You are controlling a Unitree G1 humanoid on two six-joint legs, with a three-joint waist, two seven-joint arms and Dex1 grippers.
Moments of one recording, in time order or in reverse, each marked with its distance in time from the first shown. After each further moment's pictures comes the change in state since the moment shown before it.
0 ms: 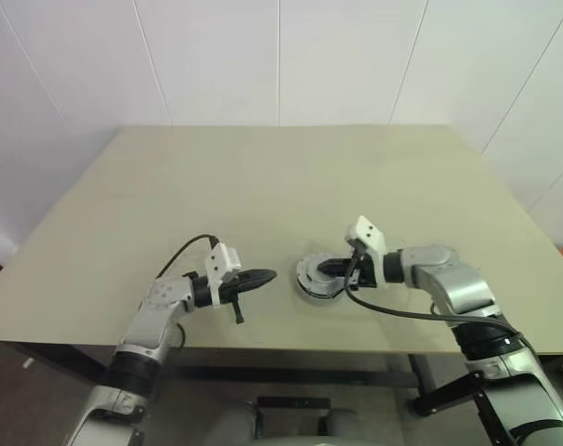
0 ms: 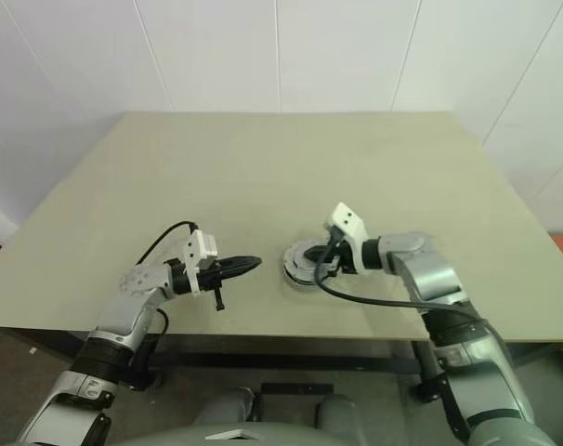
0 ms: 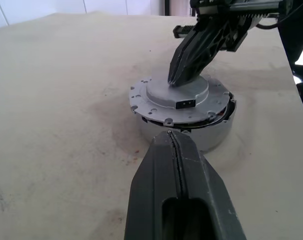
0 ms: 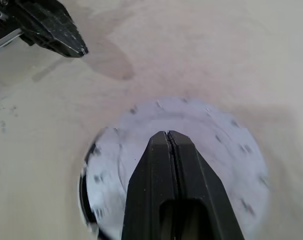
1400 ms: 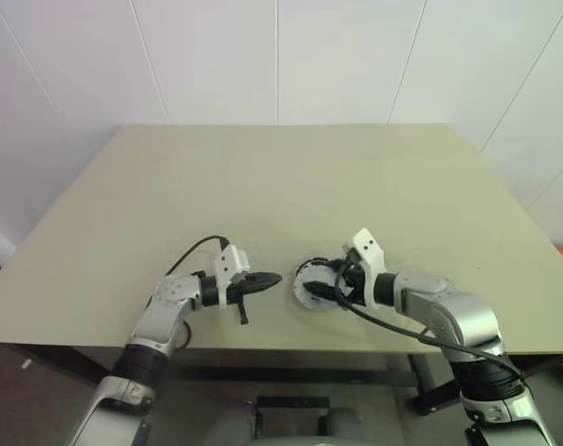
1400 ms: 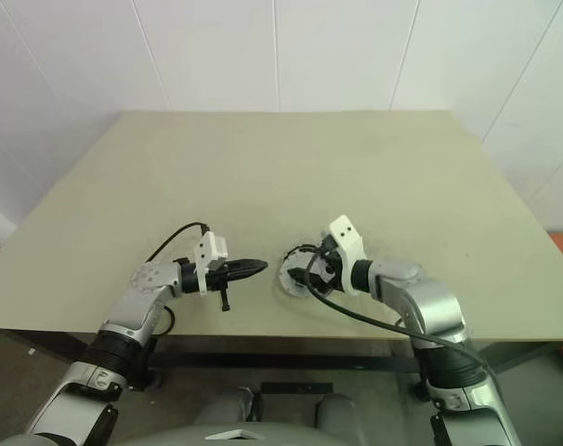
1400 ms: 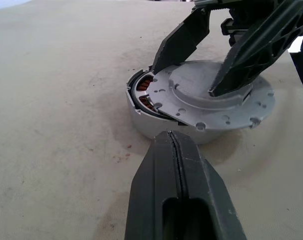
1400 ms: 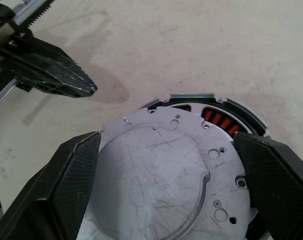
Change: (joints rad) left arm -0.042 -0.020 -0.033 0.088 0.045 -0.029 -0.018; right arm 0.198 0.099 -0.048 -0.331 0.109 0.231 -0.366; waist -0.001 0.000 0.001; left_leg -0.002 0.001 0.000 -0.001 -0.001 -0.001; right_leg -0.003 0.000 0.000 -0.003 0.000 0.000
